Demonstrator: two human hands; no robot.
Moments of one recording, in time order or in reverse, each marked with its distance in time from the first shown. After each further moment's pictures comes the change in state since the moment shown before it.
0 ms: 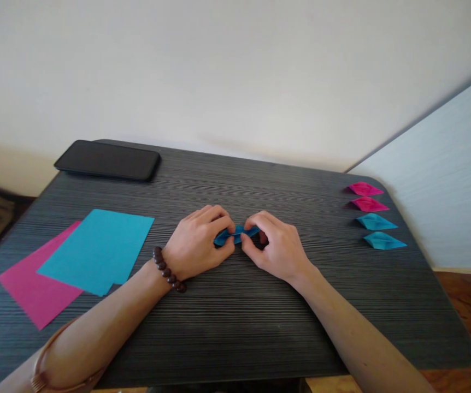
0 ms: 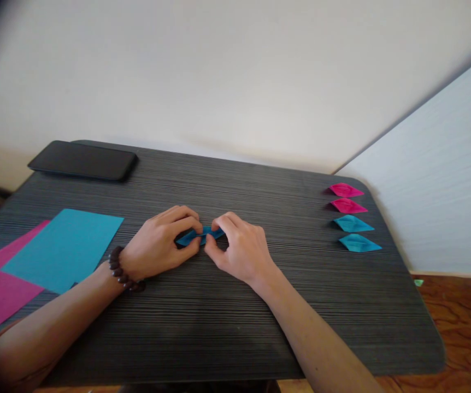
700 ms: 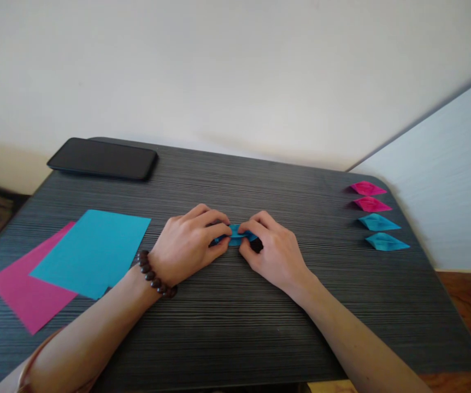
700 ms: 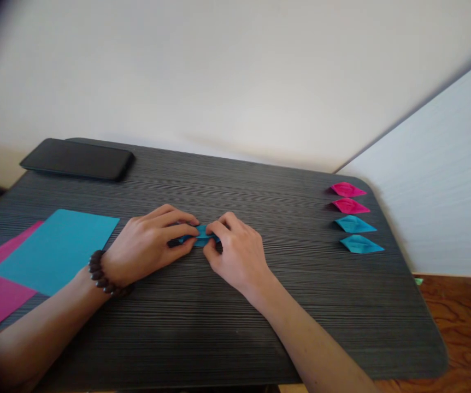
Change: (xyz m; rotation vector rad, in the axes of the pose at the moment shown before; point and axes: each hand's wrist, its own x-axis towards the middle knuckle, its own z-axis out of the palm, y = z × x) left_hand -0.004 -0.003 -0.010 0.194 -0.019 0.067; right_hand -0.001 -0.007 0.005 -0.062 -0.045 0.073
